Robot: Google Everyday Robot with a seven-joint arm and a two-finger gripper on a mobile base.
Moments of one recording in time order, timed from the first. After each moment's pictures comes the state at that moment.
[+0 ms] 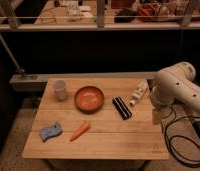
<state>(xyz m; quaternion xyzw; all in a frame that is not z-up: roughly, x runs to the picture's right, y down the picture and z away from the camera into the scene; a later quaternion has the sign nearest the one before) 0.282 0.108 0.684 -0.28 0.02 0.02 0.96</state>
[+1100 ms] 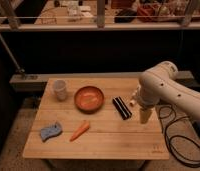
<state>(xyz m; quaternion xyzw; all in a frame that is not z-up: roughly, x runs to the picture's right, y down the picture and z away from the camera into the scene) 0.216 0.101 0.687 -0.27 0.00 -0.02 0.96</state>
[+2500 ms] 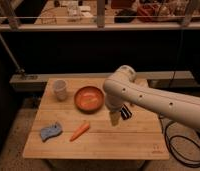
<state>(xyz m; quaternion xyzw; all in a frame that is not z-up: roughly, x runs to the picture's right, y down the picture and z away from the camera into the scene) 0.067 0.114 0.713 -0.27 -0.07 -0.11 0.95</state>
